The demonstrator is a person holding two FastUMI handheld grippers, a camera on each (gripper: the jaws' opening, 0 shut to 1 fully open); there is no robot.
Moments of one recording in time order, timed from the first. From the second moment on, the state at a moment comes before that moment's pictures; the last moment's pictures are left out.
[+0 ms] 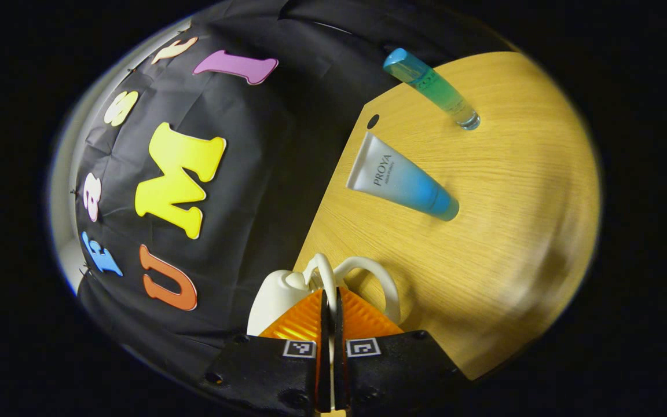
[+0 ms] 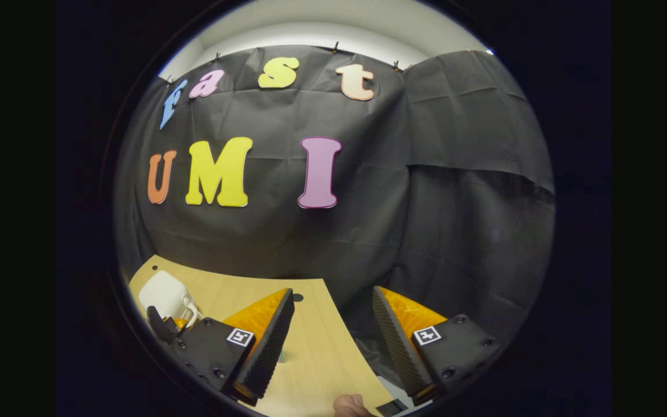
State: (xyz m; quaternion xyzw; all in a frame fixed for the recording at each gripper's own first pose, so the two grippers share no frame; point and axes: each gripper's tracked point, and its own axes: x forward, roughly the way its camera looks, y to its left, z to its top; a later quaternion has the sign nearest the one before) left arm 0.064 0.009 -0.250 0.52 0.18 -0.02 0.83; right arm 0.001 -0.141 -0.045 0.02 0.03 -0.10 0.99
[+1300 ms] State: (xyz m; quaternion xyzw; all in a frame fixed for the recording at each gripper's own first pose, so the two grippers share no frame) left arm 0.036 0.351 -0.095 0.21 0.19 0.08 0.96; right arm 0.052 0.097 -0.036 0.01 0.08 -0.04 1.00
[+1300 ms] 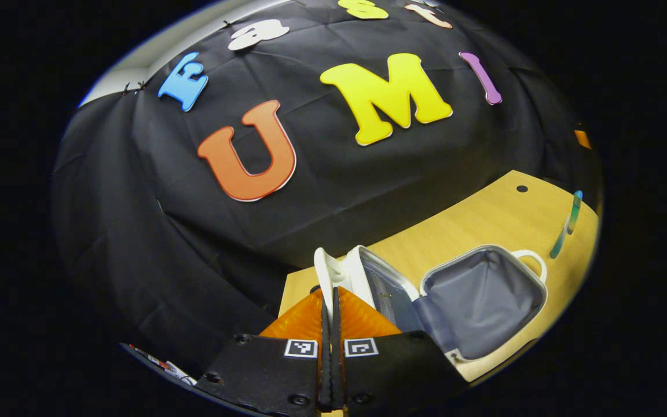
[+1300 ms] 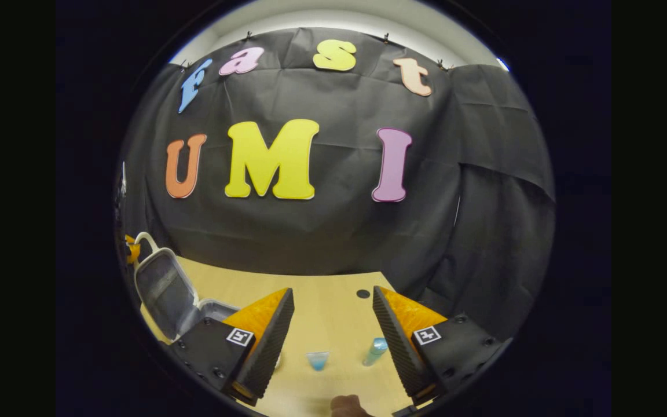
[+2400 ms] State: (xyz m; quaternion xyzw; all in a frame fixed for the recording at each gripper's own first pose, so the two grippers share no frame) left arm 0.020 0.469 -0.298 0.19 0.35 0.08 0.92; right arm 0.002 0.073 -0.107 0.00 0.17 -0.08 0.98
